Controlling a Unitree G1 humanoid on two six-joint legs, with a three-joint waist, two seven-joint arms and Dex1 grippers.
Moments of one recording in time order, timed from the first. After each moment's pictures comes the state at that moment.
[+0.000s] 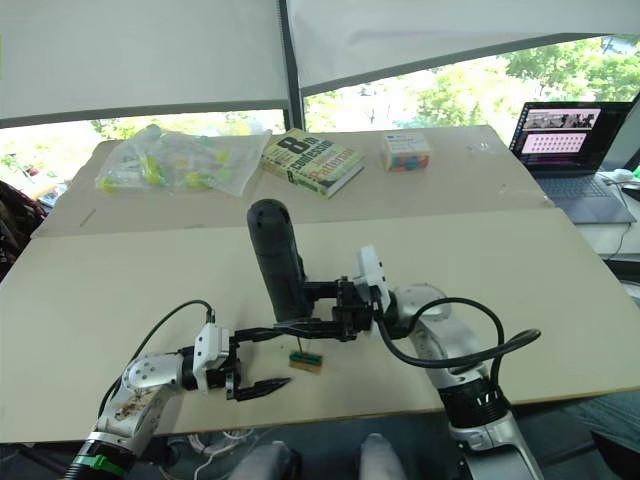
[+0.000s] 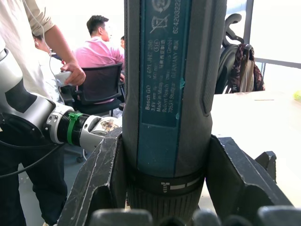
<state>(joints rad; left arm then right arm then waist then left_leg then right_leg) -0.08 0.48 -0.13 0.11 -0.33 -0.17 -1.19 -0.44 -0.35 0.18 -0.13 0.55 0.28 1.24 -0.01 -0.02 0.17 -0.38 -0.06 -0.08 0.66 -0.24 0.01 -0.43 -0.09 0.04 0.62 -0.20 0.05</state>
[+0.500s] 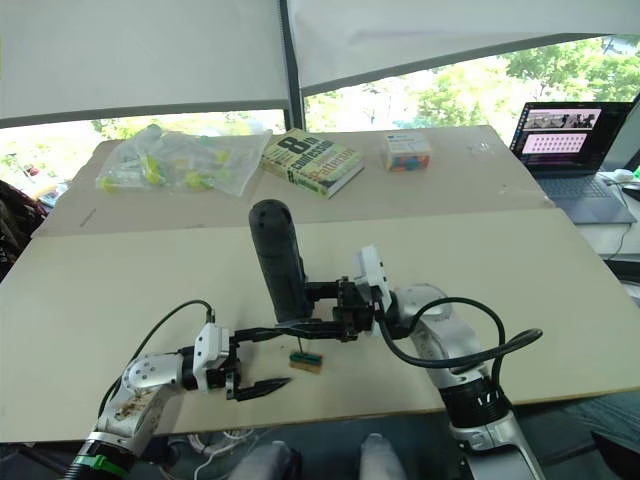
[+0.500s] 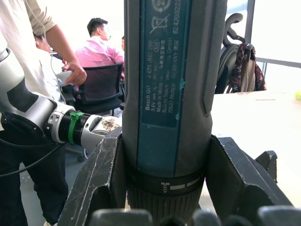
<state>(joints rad) -0.08 0.48 -0.13 0.11 -0.33 -0.17 -1.19 -0.44 -0.35 0.18 -0.13 0.56 0.28 1.24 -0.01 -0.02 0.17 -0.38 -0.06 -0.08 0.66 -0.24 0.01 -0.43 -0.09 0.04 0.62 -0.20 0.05</state>
